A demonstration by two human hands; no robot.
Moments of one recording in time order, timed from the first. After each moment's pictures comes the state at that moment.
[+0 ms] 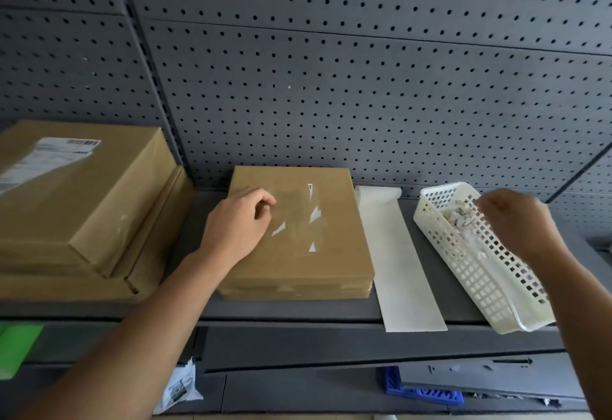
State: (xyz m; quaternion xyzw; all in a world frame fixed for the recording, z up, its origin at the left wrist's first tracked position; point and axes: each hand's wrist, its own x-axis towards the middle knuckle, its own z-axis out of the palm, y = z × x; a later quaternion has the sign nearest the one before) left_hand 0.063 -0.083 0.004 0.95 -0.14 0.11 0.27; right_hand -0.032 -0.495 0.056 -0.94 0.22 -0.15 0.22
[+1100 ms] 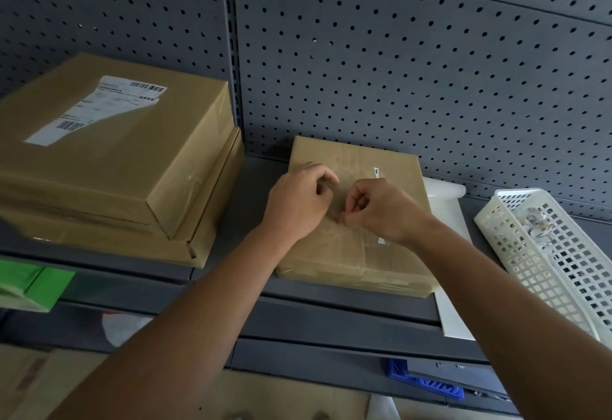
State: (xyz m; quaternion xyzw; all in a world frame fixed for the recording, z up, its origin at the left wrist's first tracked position) left_hand 0.071 -0.068 -0.011 0.90 -0.14 0.08 0.41; right_hand 0.047 -0.232 0.036 -0.92 0.01 0.14 0.36
